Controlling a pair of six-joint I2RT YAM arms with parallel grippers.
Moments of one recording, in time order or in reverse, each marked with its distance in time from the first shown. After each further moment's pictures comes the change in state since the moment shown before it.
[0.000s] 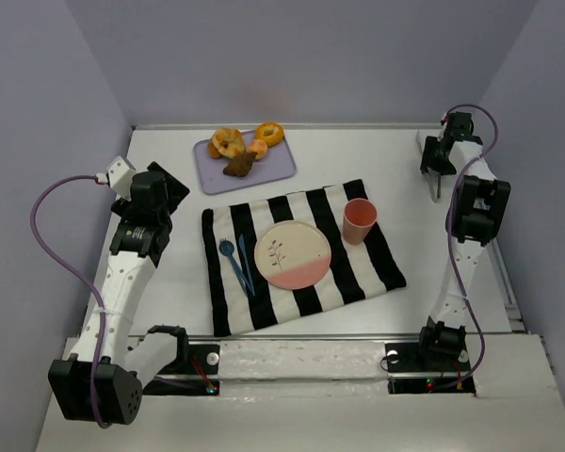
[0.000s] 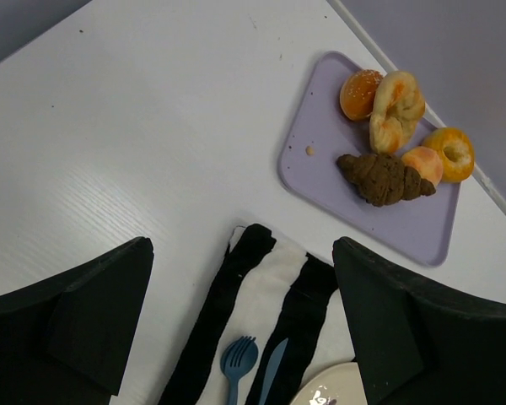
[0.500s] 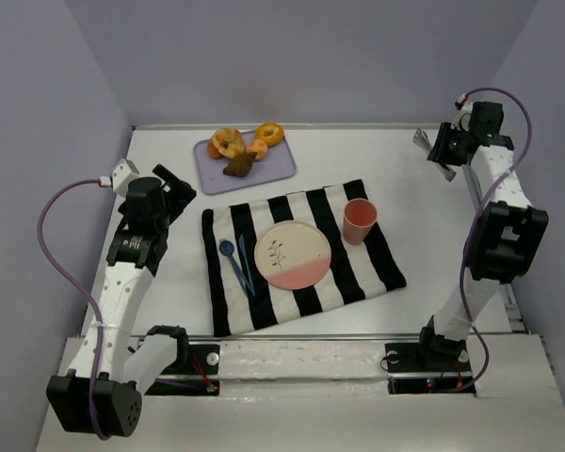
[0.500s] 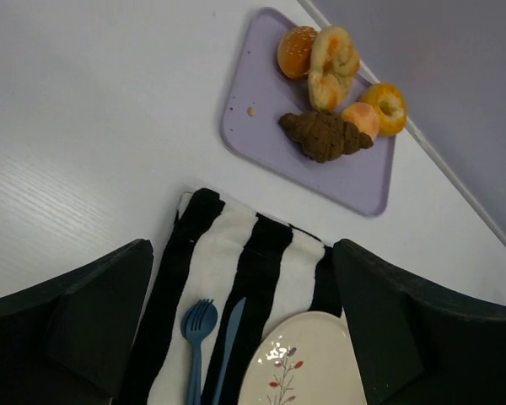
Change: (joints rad) left arm 0.002 -0.057 -0.022 0.002 0.163 -0.036; right arm -0.008 -0.525 -0.418 0.032 -0.245 0.001
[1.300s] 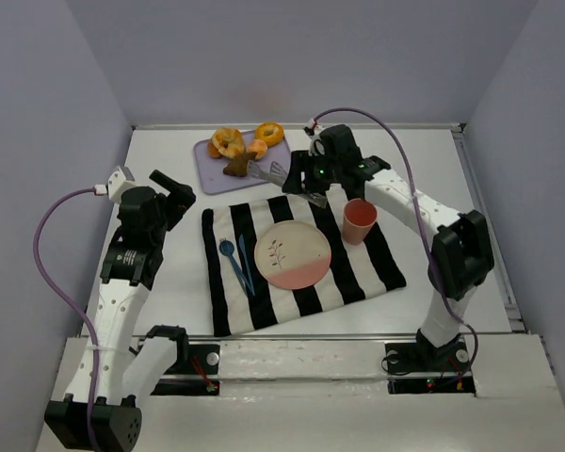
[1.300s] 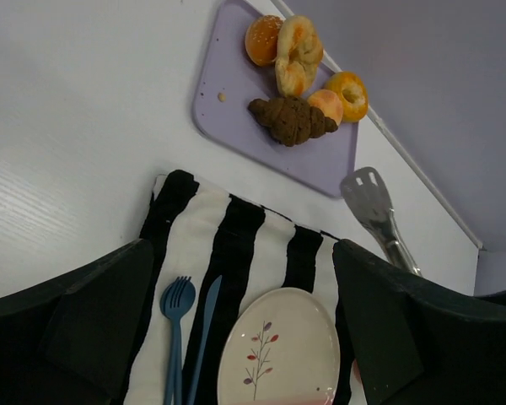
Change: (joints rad) left arm 0.000 -0.120 -0.023 -0.037 0.078 -0.042; right arm 0.777 -0.145 -0.163 0.208 -0.060 0.381
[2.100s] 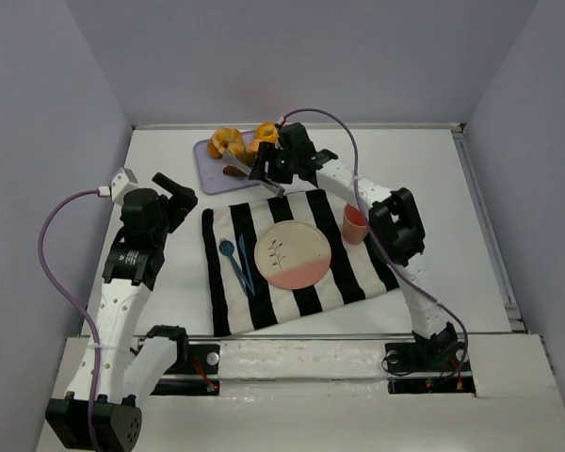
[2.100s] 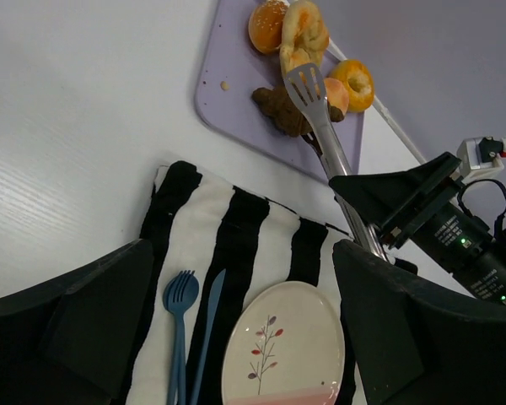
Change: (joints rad) left arm 0.000 0.000 -0.030 0.012 0.018 -0.001; right arm 0.070 0.552 0.510 0.045 0.077 0.227
